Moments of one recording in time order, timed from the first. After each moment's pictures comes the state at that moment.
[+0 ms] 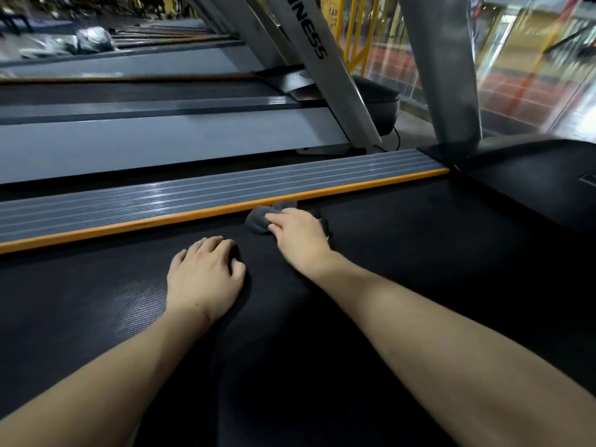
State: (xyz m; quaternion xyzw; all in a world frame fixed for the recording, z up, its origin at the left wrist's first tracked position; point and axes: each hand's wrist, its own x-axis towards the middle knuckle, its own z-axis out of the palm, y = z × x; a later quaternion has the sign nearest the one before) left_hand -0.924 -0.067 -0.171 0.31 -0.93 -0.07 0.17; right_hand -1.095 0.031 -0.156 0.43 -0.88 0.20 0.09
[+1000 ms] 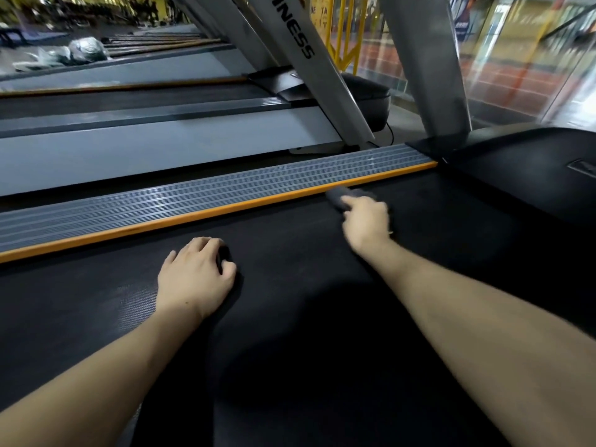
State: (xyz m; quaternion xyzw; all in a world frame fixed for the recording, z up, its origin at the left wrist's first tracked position) left_hand -0.930 -0.062 -0.166 0.32 -0.93 -0.09 0.17; right_hand -1.187 0.124 -0.155 0.20 -0.94 0.23 0.12
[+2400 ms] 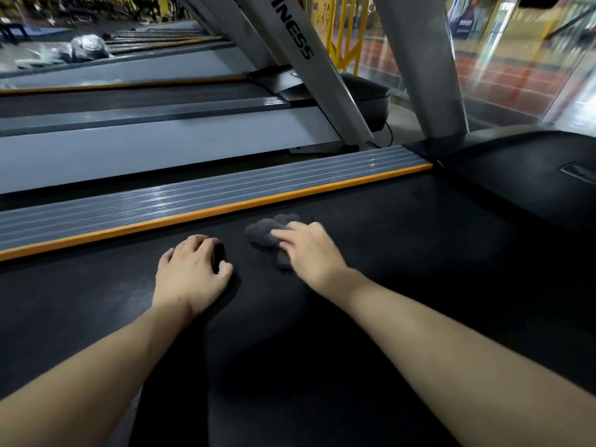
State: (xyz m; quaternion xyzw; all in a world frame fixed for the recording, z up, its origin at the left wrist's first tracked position) left_hand -0.929 -0.072 -0.172 0.30 -0.94 -0.08 0.16; right_hand -1.097 0.103 -0.172 0.47 -0.83 0.23 0.16
